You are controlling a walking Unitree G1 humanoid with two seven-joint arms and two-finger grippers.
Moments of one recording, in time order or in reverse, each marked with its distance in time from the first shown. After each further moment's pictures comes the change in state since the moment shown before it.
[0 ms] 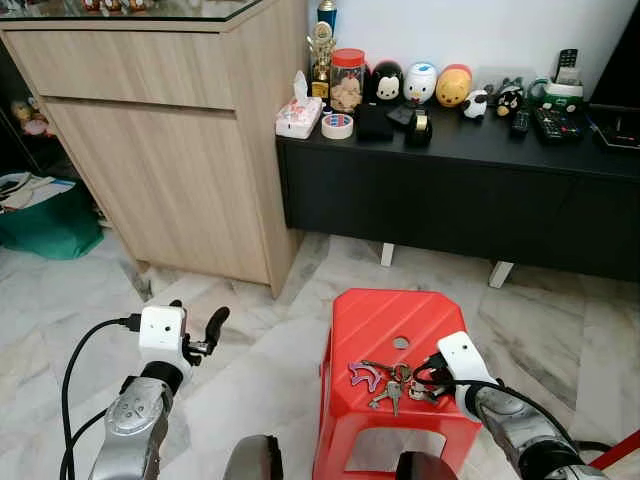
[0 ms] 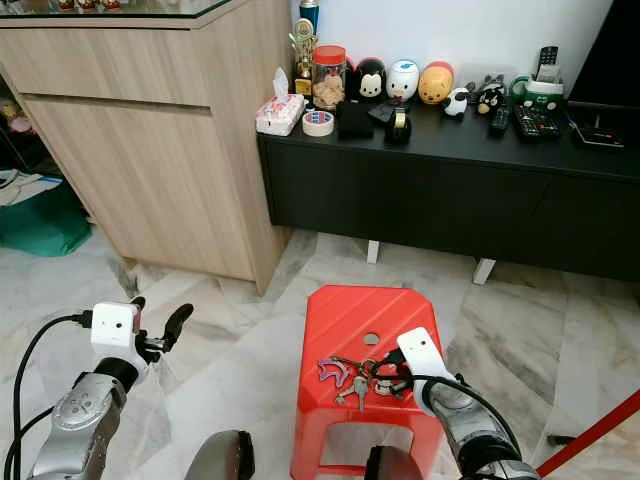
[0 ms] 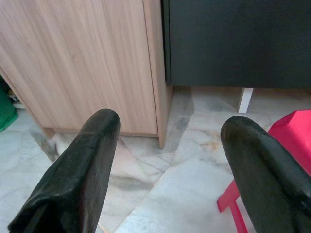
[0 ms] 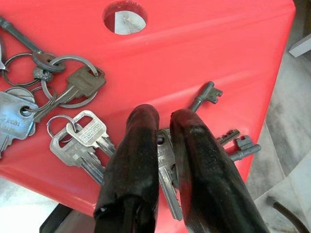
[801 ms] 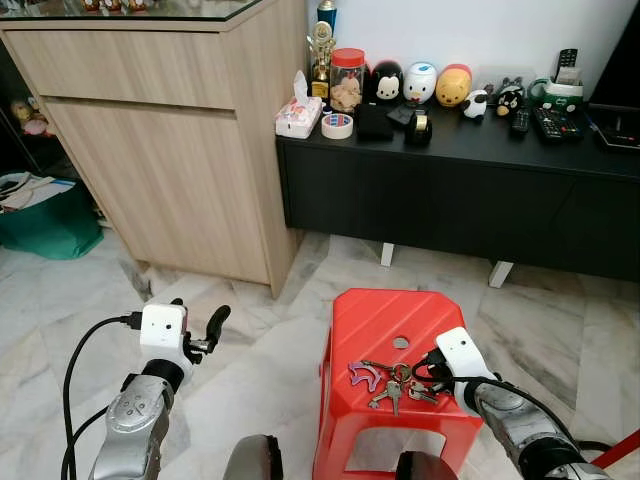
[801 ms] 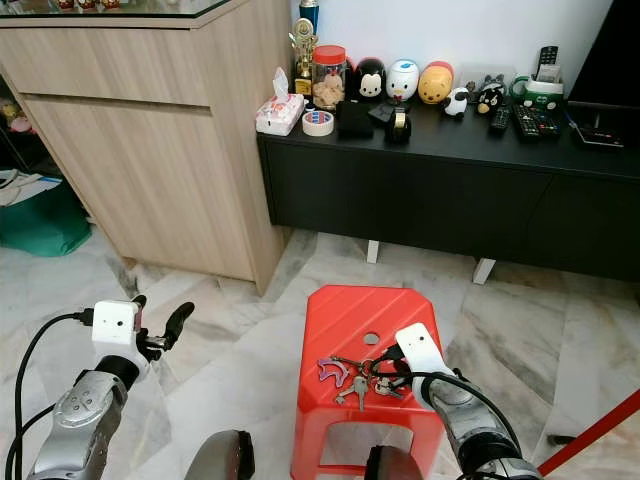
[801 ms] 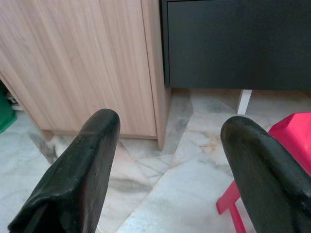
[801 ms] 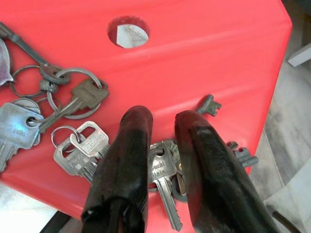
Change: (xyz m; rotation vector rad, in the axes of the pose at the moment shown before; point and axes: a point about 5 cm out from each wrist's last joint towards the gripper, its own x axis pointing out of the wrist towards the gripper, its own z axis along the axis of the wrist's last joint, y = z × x) left arm 0.003 -0.001 0.002 -0.001 -0.006 -0.004; right arm 0.000 0.001 0.004 -0.015 -0.017 0.007
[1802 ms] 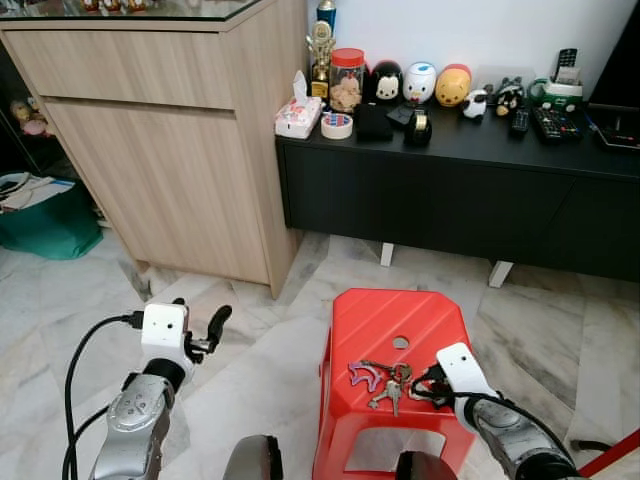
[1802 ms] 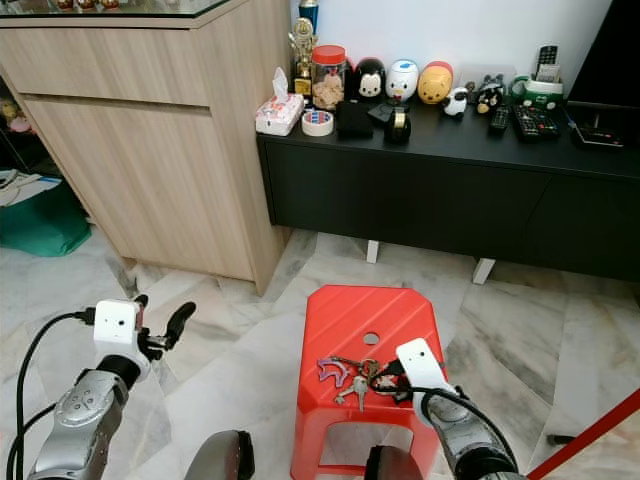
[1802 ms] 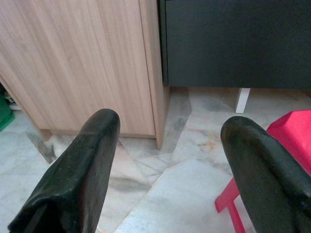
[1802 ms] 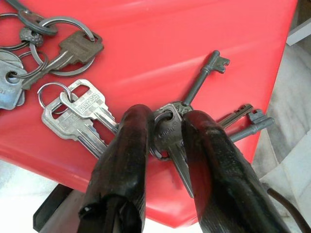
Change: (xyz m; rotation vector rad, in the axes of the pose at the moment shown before) left arm 0.000 -0.001 -0.001 0.000 0.005 -0.008; right arm 0.000 0.007 -0.020 0.003 0.059 -0.058
